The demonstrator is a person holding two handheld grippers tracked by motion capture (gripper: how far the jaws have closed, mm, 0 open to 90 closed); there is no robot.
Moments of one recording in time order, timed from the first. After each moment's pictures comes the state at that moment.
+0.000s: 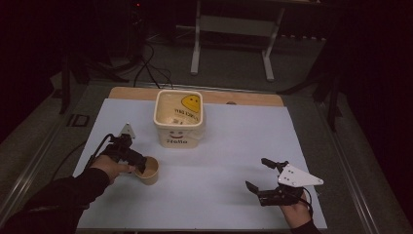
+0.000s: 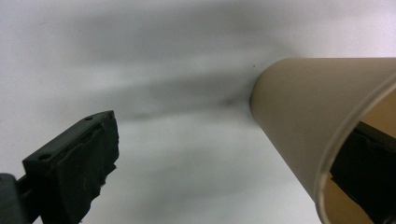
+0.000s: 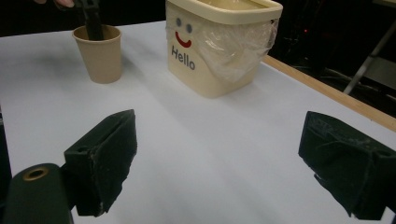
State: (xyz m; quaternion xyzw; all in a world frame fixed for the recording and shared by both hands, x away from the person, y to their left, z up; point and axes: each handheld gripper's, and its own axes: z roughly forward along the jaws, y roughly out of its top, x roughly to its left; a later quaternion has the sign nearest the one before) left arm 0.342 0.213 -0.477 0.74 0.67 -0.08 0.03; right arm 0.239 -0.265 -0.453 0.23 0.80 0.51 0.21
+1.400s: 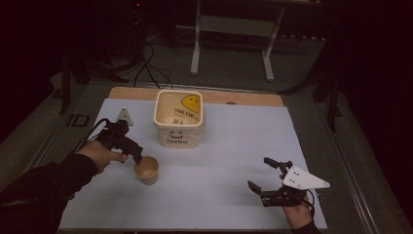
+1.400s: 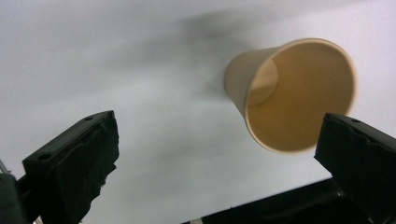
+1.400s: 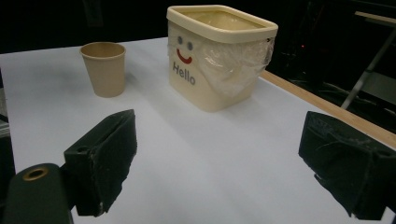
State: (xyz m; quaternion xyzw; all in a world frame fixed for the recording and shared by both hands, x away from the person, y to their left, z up) left arm 0.344 0.214 -0.408 0.78 0.62 -0.08 0.04; right arm 0.234 -0.270 -0.448 0.22 0.78 0.54 0.22
